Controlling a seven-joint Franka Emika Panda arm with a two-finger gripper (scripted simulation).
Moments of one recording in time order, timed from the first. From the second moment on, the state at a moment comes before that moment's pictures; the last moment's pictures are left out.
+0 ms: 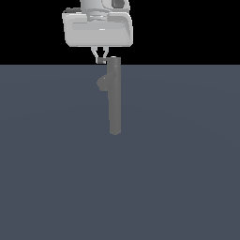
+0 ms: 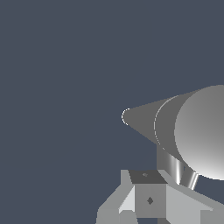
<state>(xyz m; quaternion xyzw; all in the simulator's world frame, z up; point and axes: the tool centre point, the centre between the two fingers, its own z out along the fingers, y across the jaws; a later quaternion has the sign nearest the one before) 0.030 0.061 0.299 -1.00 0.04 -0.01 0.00</state>
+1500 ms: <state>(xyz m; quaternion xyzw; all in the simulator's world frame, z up) 0.021 0.010 0.300 -1.00 0.02 0.02 0.01</state>
